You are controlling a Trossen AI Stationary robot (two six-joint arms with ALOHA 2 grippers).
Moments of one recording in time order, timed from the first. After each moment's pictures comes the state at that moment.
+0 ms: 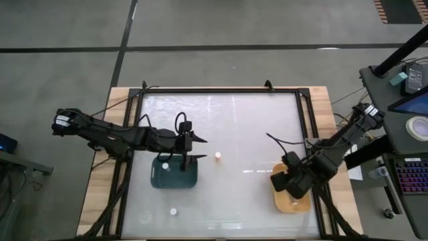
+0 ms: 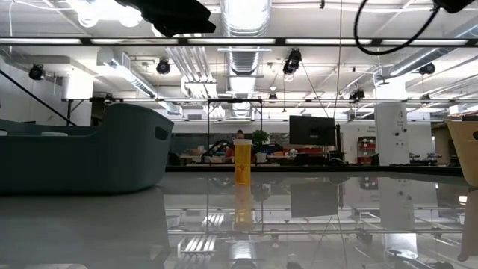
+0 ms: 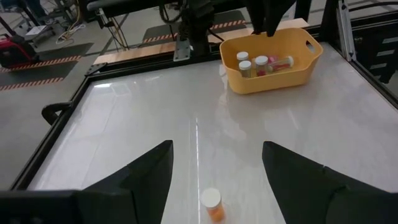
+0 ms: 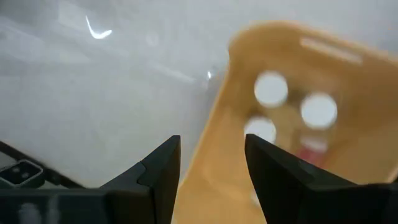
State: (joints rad) left arm -0.18 1.19 0.86 -0.03 -0.22 0.09; right arm 0.72 1.29 1.09 -1.15 0.17 1.91
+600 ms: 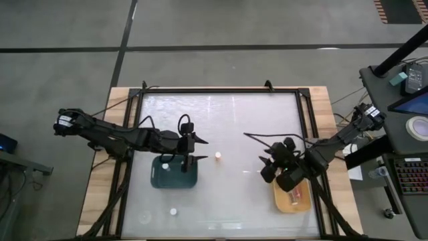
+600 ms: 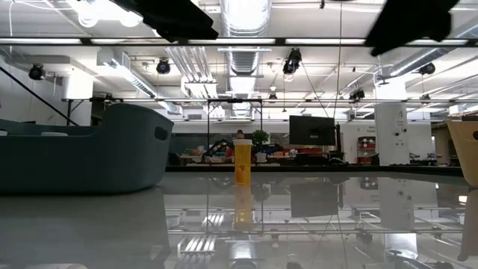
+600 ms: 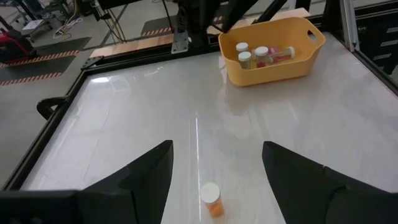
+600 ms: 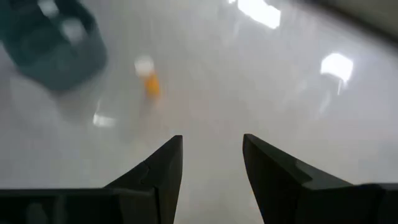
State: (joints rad) left arm -0.18 1.23 0.86 -0.02 -0.22 0.09; right arm 0.61 1.29 1.03 -0.95 0.75 1.19
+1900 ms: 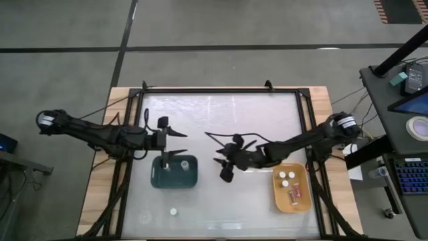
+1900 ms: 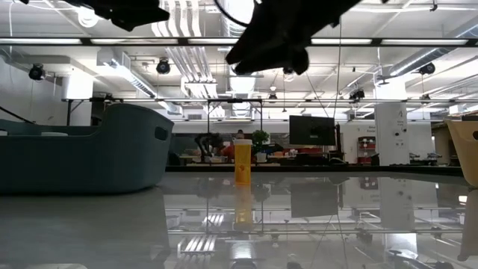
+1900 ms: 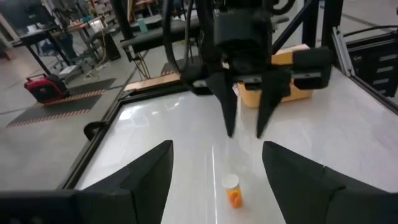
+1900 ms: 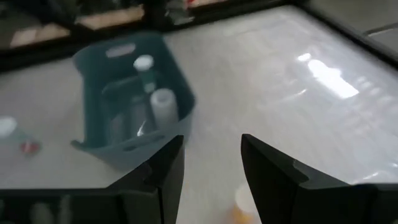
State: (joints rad) left arm -0.22 0.81 0.63 -0.03 -0.30 0.16; right arm 0.27 1.67 1.08 0.03 0.46 0.37
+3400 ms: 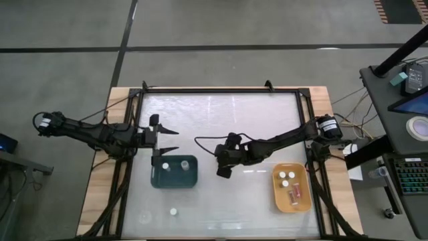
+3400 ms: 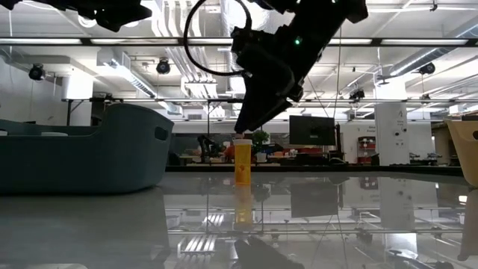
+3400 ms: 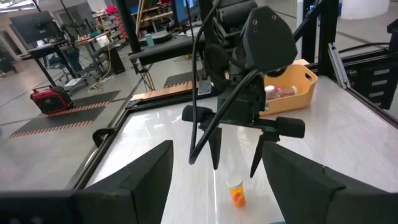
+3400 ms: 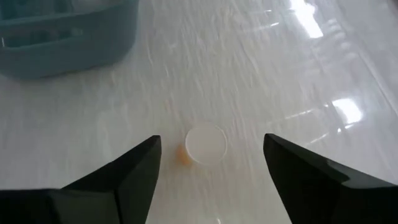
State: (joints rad) left arm -0.22 0.63 0.56 -0.07 -0.30 0.17; right arm 0.18 1.88 1.28 -0.38 0.38 0.31
